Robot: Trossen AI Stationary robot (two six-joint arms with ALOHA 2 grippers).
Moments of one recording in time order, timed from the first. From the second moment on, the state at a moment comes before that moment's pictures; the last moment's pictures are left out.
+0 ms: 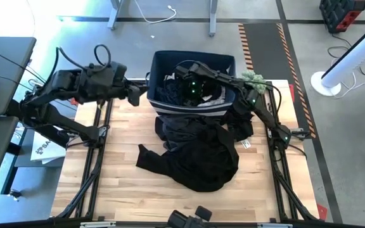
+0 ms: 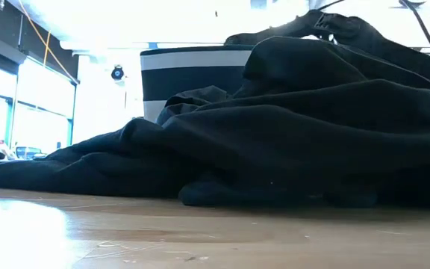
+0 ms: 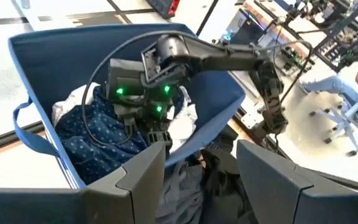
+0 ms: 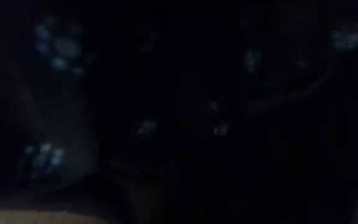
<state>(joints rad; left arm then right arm) 0.02 1.26 1.82 -1.11 -0.47 -0.76 -0.50 2.49 2.35 -1.46 -0.09 -0.04</state>
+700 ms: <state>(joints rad) -0.04 1.33 1.73 -1.42 -0.38 -0.54 -0.27 1.69 2.35 -1.25 0.12 0.01</state>
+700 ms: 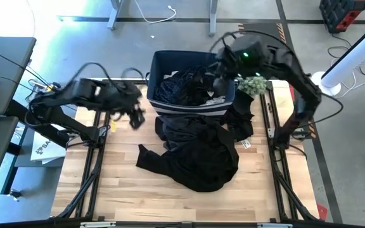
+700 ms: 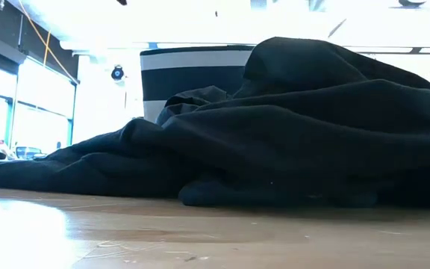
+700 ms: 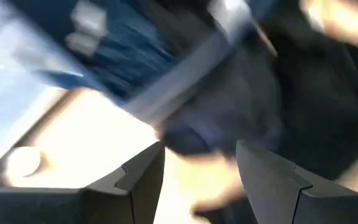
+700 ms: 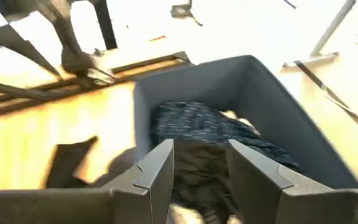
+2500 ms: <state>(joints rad) -0.10 1.13 1.31 0.01 -0.49 -0.40 -0.29 1.66 2.34 -1.08 -0.15 -0.23</state>
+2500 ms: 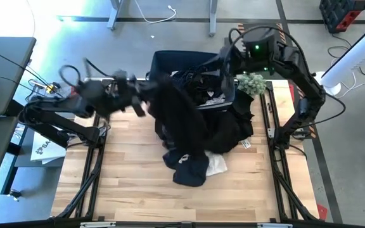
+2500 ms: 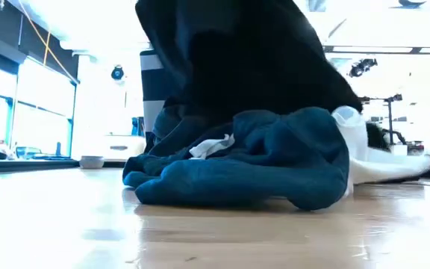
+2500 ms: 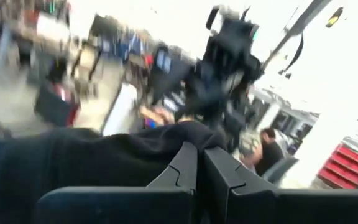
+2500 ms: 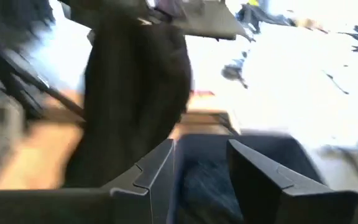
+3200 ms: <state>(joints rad) 0.12 1.14 1.54 -0.02 -0.16 -0.13 -0.14 2.03 2.33 -0.70 -0.40 0.00</state>
